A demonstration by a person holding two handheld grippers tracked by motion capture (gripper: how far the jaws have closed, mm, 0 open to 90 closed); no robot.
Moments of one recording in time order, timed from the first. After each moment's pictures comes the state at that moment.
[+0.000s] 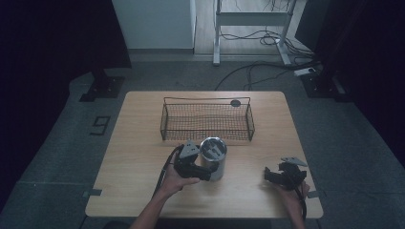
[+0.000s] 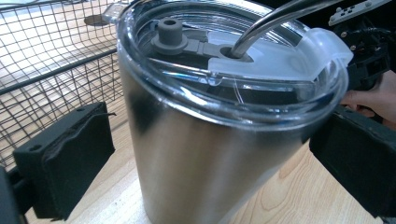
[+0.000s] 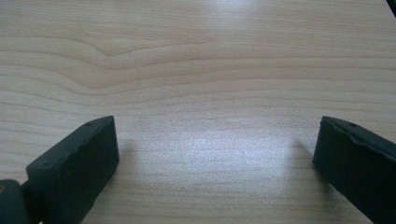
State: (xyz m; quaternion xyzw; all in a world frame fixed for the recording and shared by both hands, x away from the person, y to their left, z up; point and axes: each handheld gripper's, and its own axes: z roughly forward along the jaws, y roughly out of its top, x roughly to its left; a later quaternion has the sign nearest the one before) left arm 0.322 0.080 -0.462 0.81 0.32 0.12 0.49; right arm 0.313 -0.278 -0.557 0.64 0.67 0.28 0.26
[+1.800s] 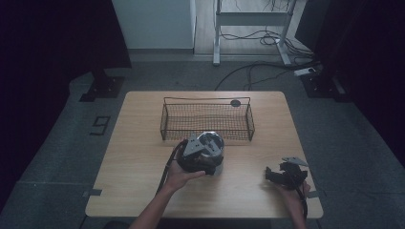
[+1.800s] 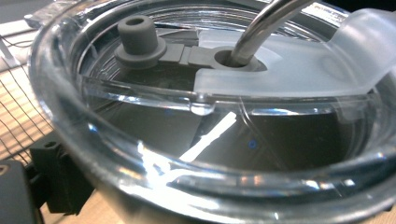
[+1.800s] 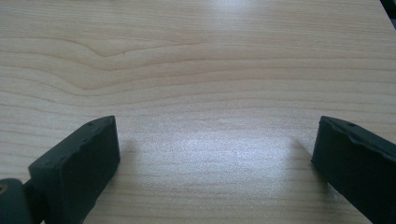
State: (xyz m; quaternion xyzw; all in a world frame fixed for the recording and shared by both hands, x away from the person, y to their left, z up) left arm 0.326 0.069 -0.444 0.80 0.29 0.16 0.50; right arm 0.314 -0.282 -0.557 0.64 0.66 0.29 0.26
